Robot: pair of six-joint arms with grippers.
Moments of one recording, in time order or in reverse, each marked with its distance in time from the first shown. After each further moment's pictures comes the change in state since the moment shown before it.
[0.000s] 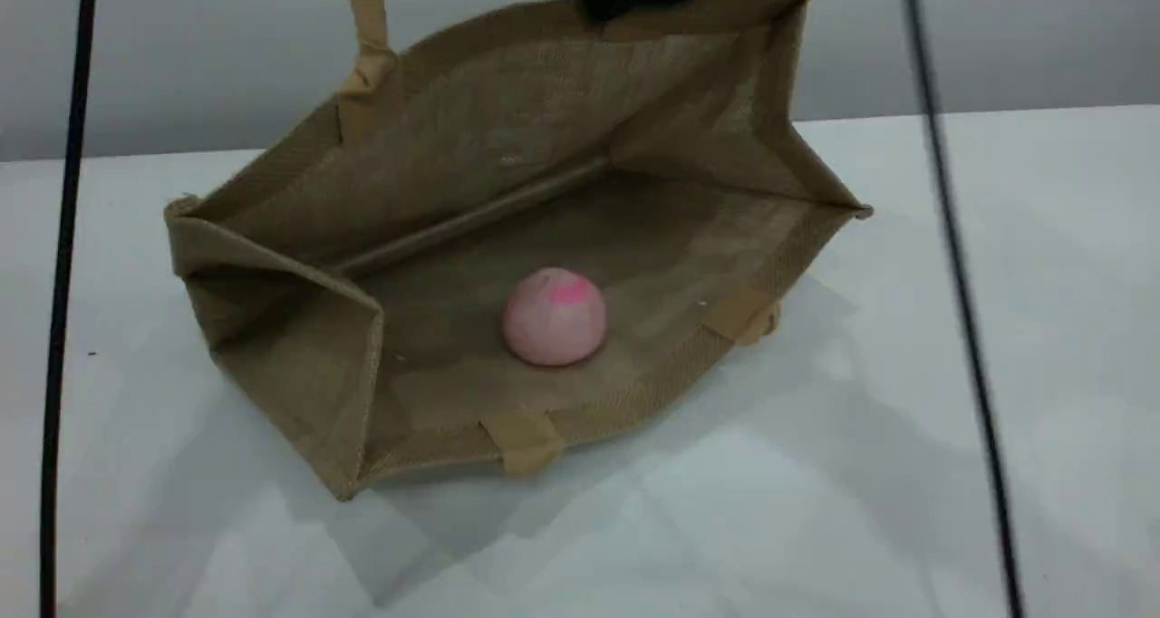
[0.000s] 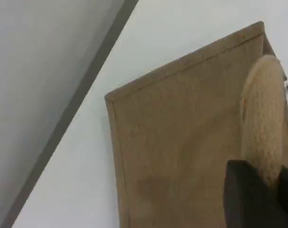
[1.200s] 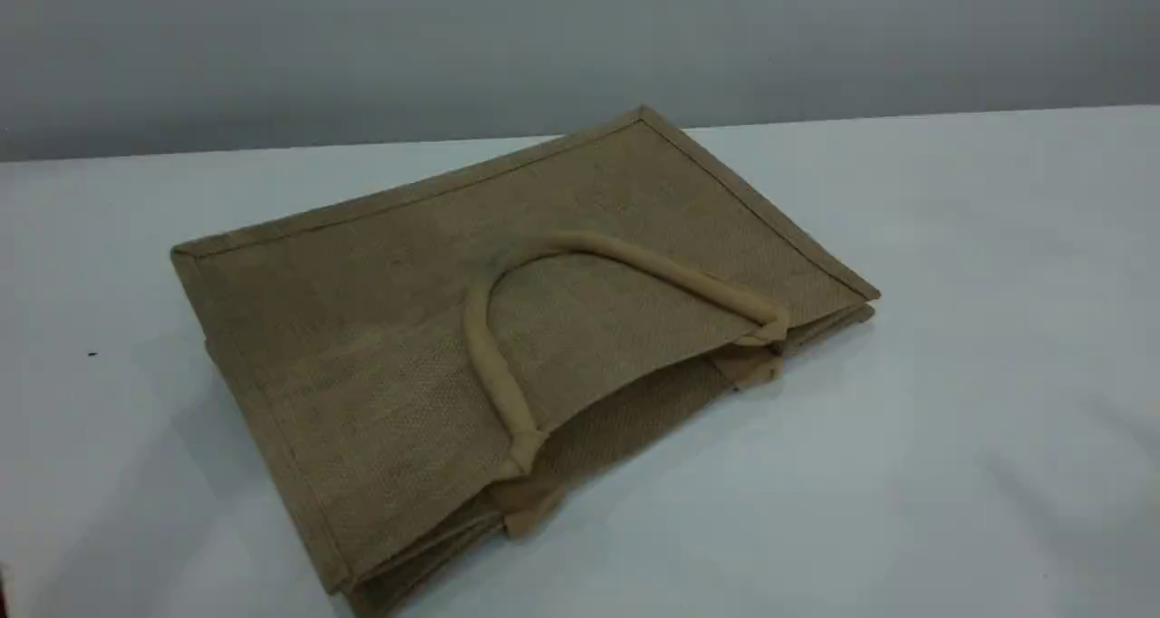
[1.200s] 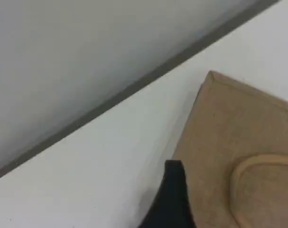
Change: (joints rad) left arm 0.003 -0.207 0.021 0.324 0.002 -0.562; right arm -0.378 -0.743 -0.003 -0.421 0.570 0.474
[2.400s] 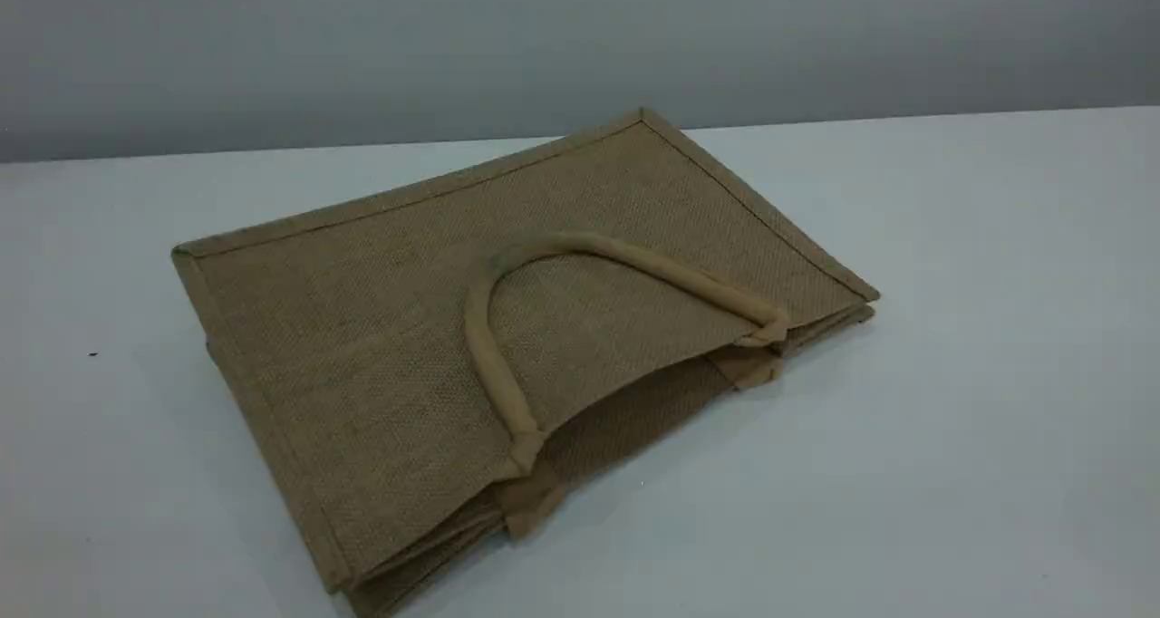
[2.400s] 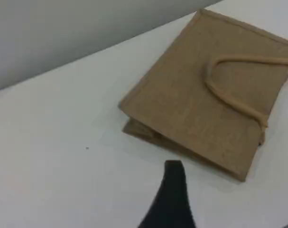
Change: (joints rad) left arm -0.021 -1.566 1.283 0.089 0.000 -0.121; right arm 0.005 -0.745 0.244 -0.149 0.452 0.226
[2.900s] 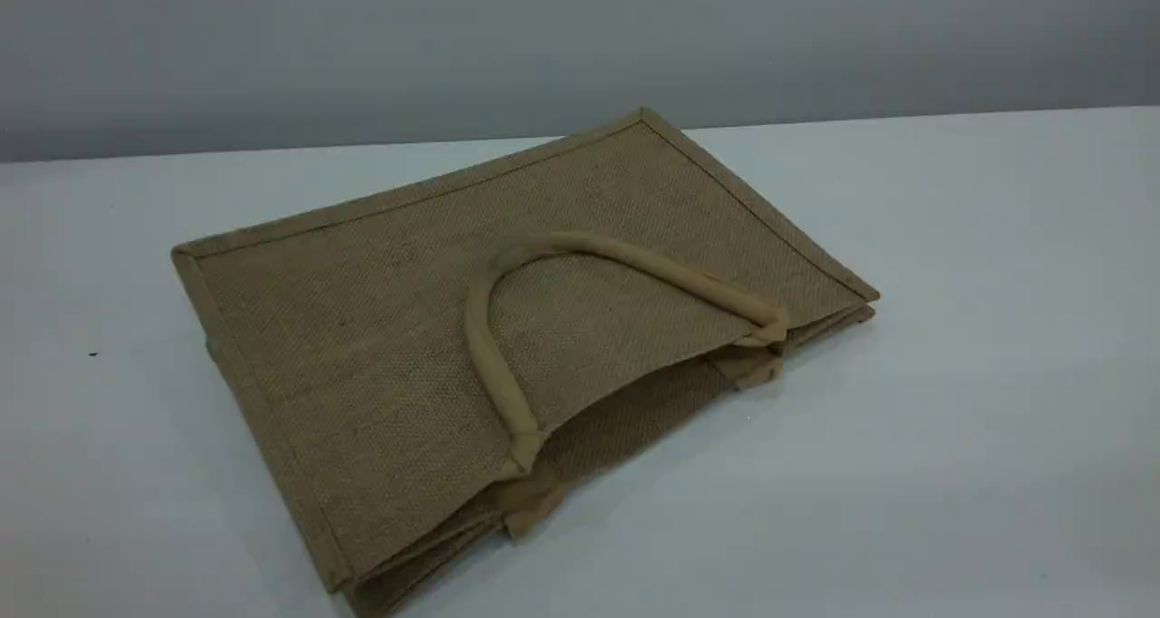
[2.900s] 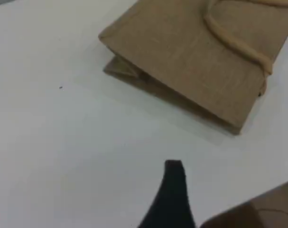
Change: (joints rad) left arm 0.000 -0.145 0.285 0.000 -0.023 -0.077; right arm 0.000 -0.011 0.357 -0.104 -0.093 -0.013
